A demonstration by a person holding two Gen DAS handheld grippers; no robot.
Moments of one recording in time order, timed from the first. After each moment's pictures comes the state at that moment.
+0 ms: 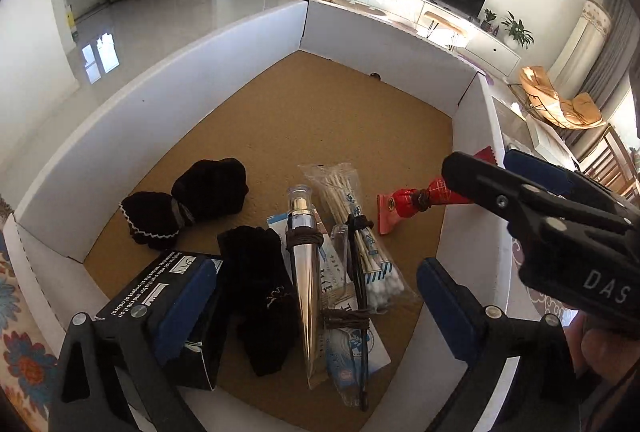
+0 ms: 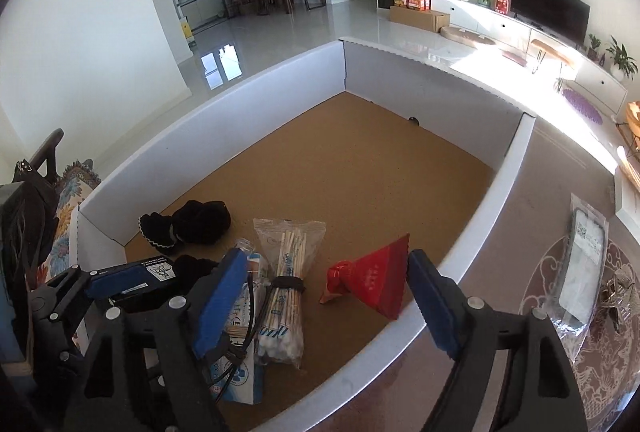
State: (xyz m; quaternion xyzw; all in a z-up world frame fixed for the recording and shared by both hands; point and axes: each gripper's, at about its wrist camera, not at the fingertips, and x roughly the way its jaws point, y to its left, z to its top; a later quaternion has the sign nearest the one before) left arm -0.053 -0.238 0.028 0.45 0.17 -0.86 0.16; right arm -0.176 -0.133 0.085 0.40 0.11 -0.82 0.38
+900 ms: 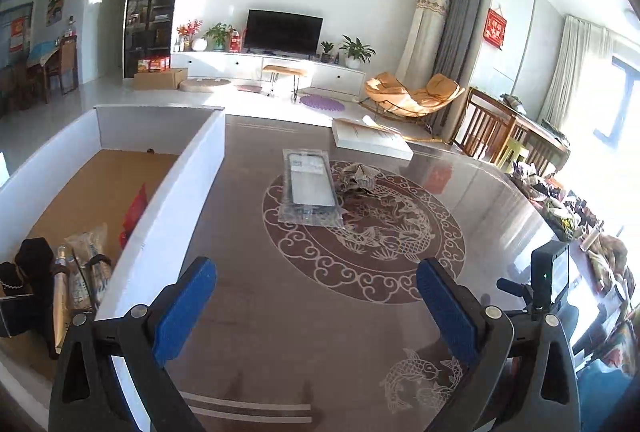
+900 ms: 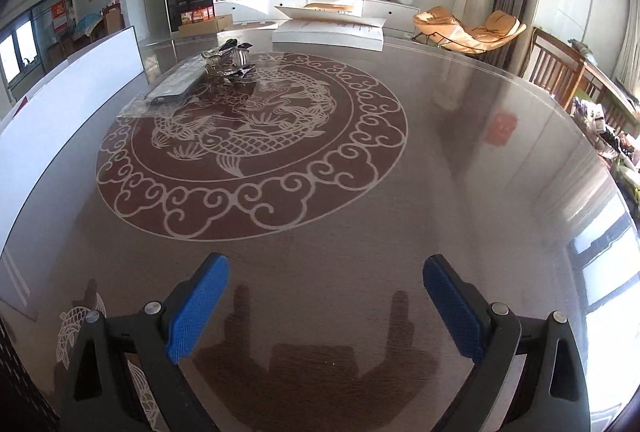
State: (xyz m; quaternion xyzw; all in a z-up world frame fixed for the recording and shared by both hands) left arm -0.042 -0.011 0.069 0.33 0.07 -0.94 -0.07; right arm -0.129 0.275 -0.016 0.43 0.05 -0.90 0.06
